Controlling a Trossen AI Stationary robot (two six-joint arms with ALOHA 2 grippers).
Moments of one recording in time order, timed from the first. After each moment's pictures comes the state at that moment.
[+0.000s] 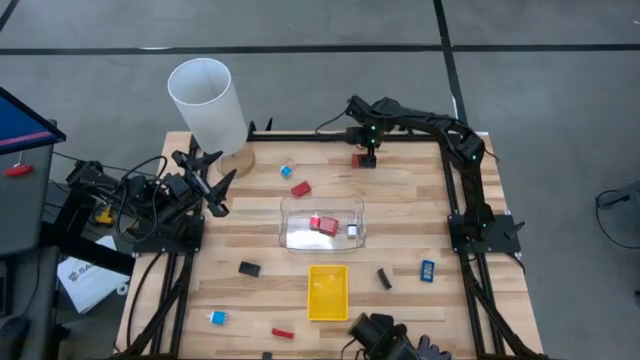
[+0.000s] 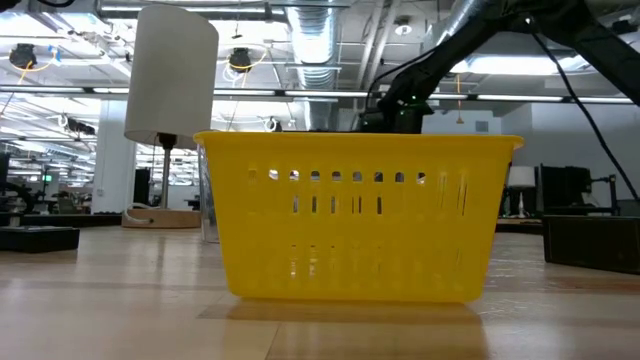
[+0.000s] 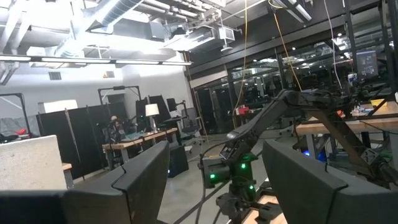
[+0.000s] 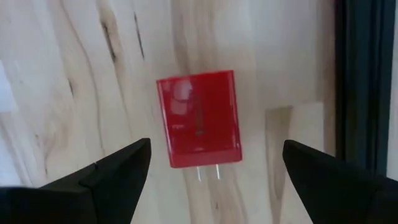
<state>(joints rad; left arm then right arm) -0.41 0.53 0.44 0.68 -0.98 0.68 -0.72 2.11 1.64 -0.98 -0.11 -0.59</state>
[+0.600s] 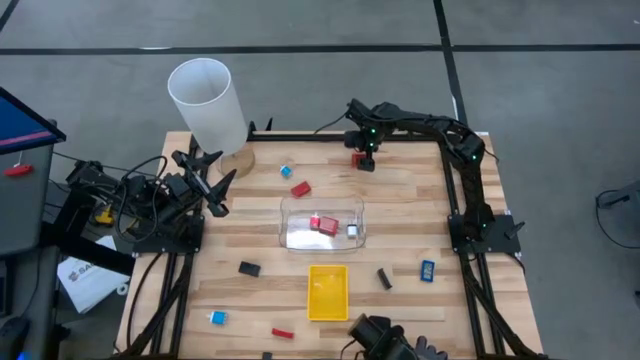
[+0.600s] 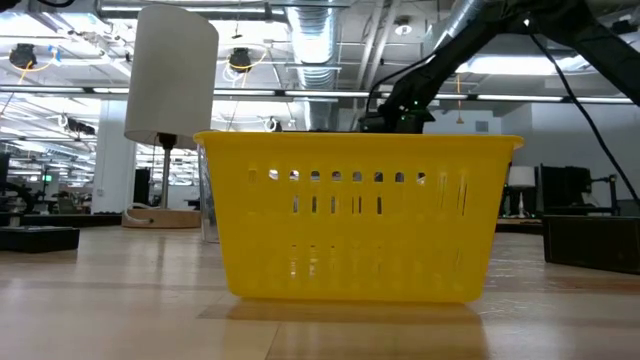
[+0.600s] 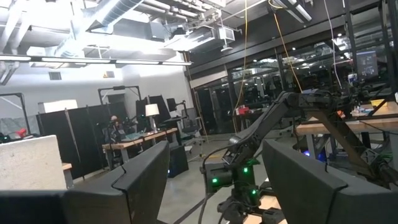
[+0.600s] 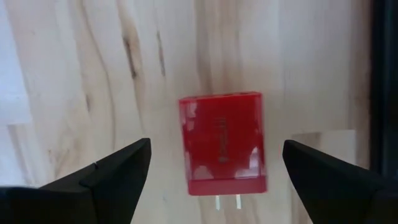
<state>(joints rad) -0.41 0.53 0.44 0.69 -0.98 0.68 -0.72 2.11 1.58 -0.89 -0.18 -0.60</state>
